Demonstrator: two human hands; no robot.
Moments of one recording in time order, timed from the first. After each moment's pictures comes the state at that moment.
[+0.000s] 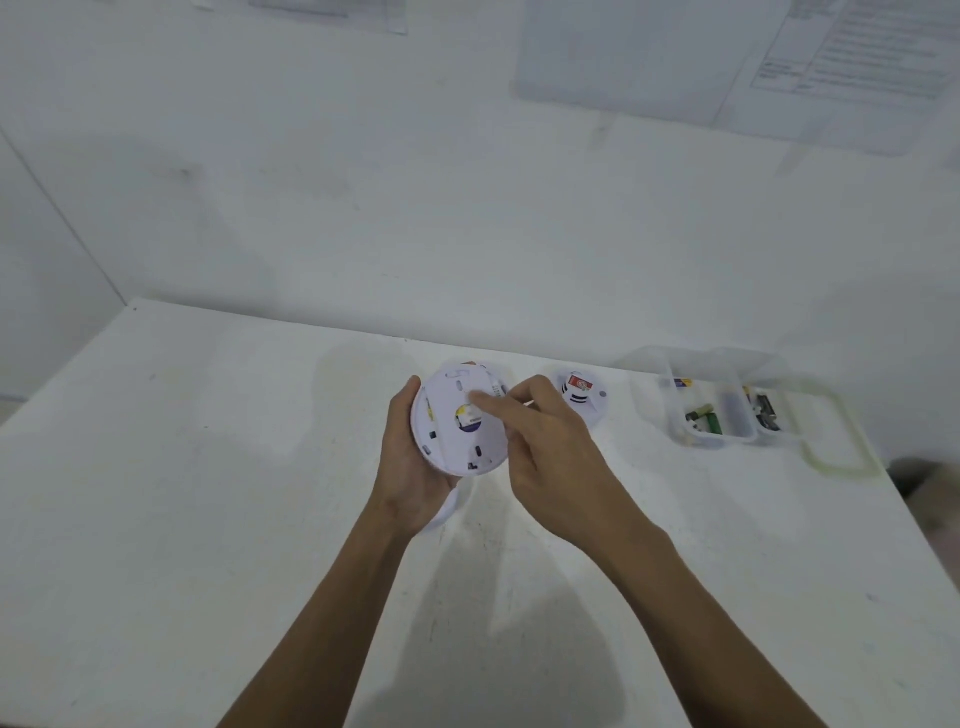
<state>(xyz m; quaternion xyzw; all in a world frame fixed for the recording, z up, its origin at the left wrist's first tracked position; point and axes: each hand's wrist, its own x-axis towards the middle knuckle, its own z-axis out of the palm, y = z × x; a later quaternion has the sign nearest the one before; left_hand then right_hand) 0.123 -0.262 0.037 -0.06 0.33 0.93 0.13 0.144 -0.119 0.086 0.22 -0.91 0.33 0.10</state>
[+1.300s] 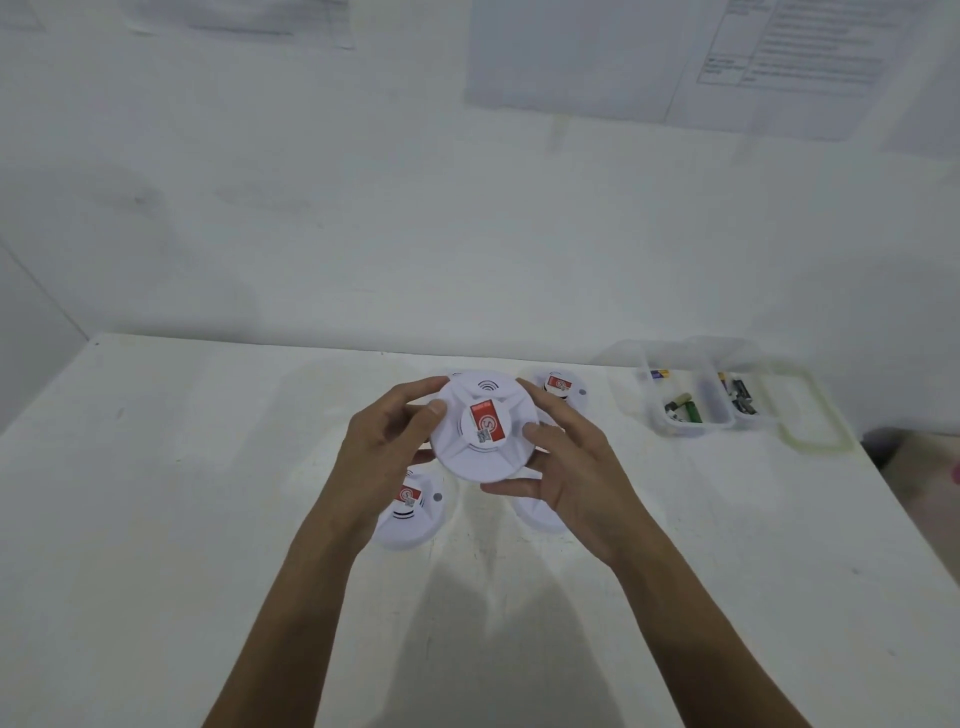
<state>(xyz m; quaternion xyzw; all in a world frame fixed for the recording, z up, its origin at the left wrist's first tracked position) 0.129 -0.283 0.073 0.02 0.71 0.70 0.03 0.148 -0.089 0.081 0.00 -0.58 0.81 -0.11</state>
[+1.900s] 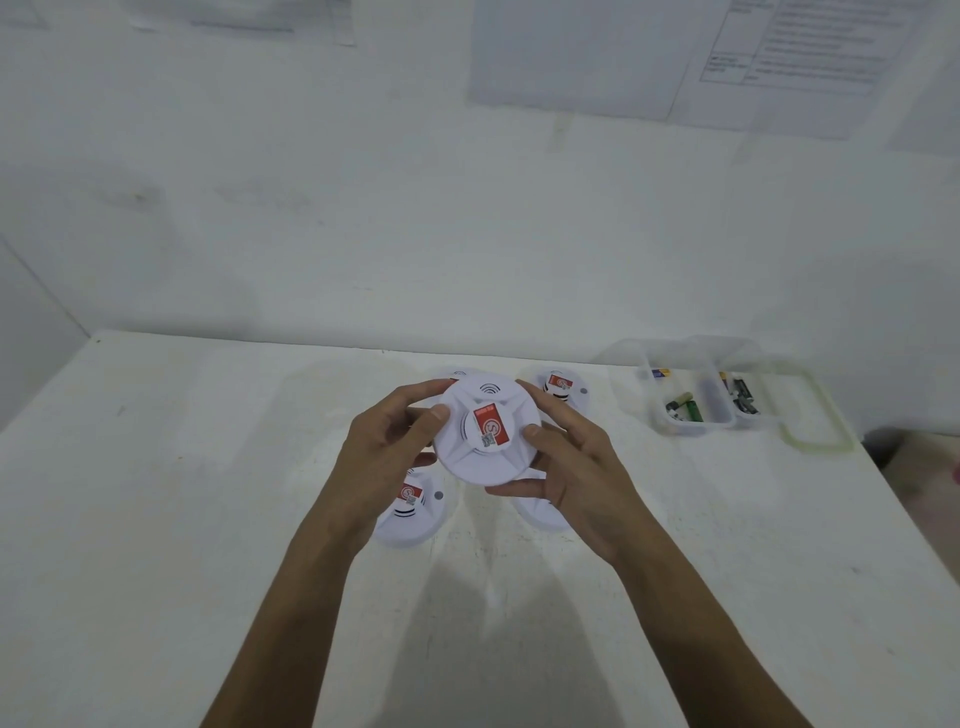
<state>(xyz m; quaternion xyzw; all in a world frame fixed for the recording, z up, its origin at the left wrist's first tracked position) 0.130 -0.286 0.069 0.03 0.72 0.69 0.04 0.146 -0.084 0.071 0.02 -0.62 0.78 -0.11</state>
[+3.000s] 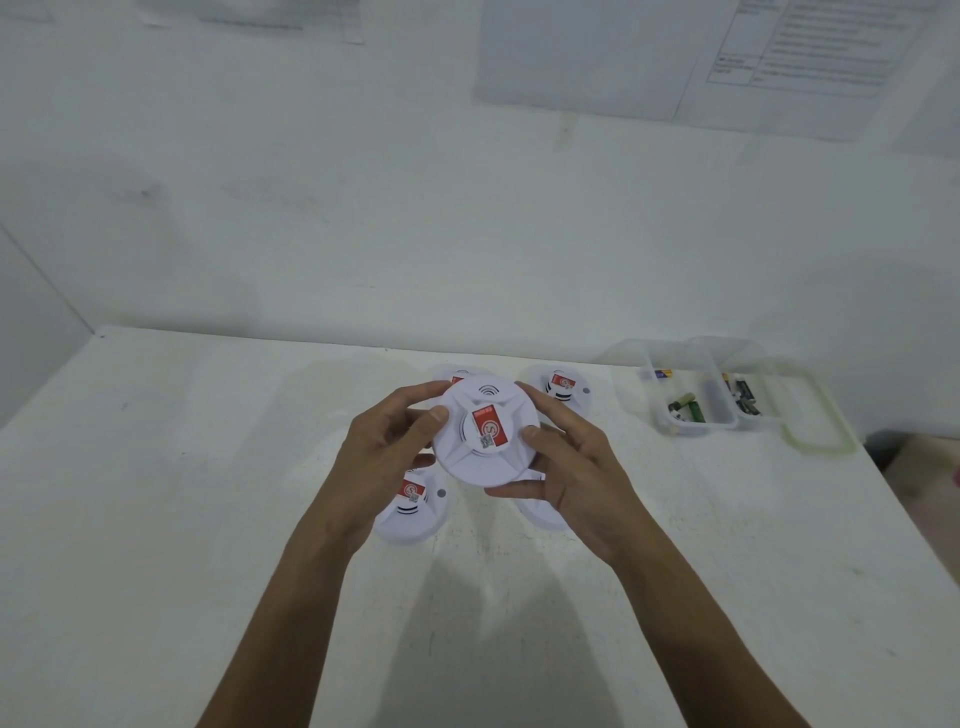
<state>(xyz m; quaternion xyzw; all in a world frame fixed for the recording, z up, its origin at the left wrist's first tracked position) 0.131 -0.292 0.066 0.03 0.72 0.69 0.05 0.147 -0.089 0.071 0.02 -0.61 0.78 -0.11</state>
